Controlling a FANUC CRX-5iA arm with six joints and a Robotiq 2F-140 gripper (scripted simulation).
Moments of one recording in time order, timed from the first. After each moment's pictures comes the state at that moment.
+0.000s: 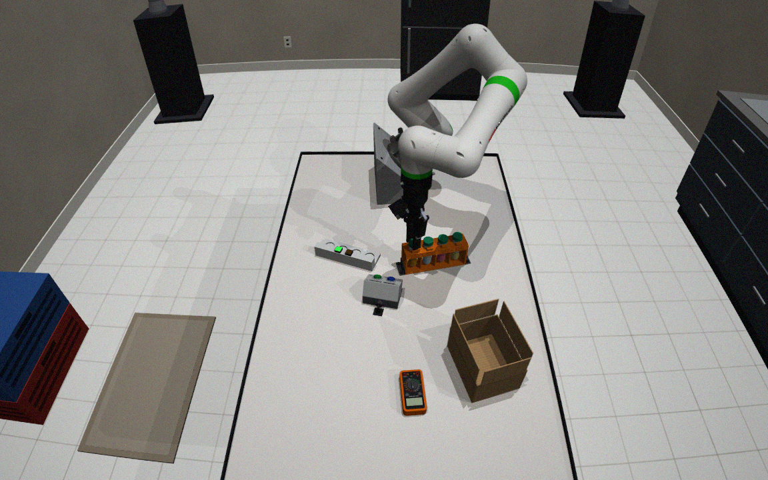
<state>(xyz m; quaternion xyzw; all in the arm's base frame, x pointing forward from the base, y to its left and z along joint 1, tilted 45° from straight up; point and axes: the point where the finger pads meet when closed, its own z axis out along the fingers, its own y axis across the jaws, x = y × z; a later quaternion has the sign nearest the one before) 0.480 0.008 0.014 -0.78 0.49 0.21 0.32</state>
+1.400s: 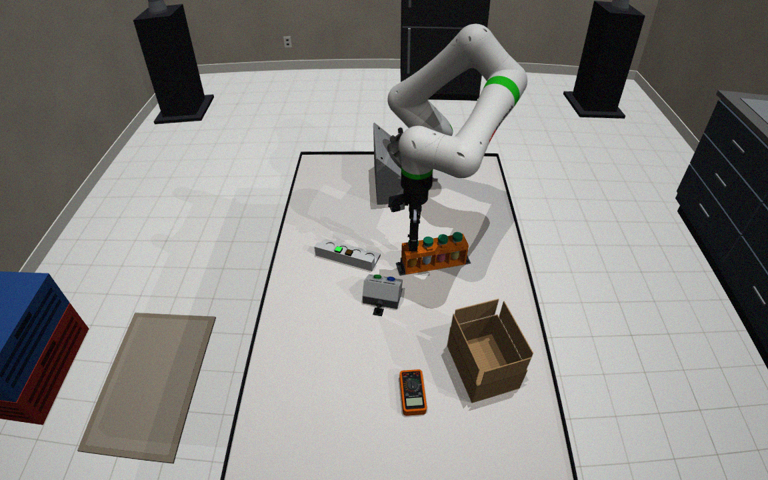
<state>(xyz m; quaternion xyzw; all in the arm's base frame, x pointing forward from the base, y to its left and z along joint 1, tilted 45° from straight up) 0.480 0.008 0.014 -0.63 0.68 0.29 0.25</state>
